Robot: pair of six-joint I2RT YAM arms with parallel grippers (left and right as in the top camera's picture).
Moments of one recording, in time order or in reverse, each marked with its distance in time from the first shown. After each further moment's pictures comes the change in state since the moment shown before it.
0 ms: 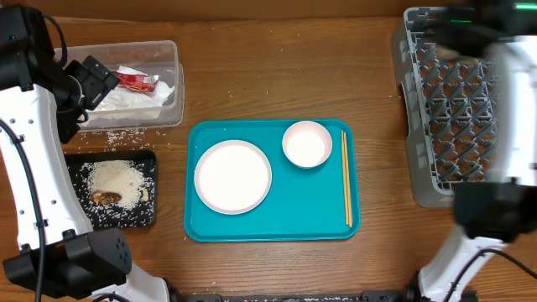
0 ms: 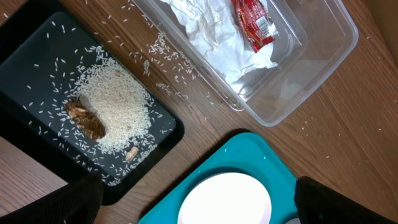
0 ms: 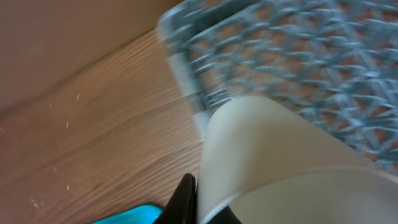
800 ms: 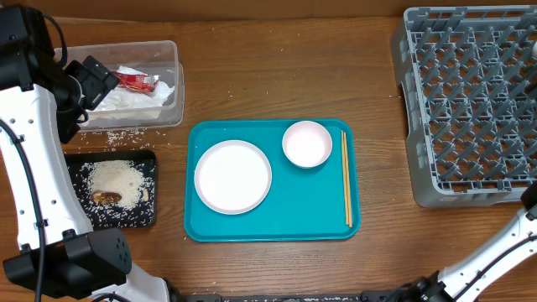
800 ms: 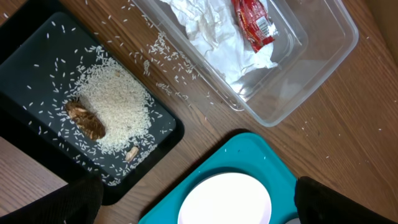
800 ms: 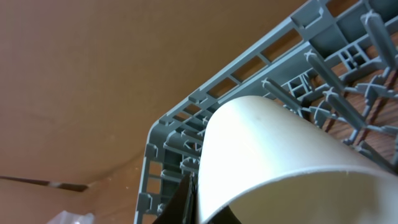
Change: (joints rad) left arm 0.000 0.000 0.000 0.000 0.000 0.000; right arm -0.609 0.455 0.000 0.659 -0.976 -0.141
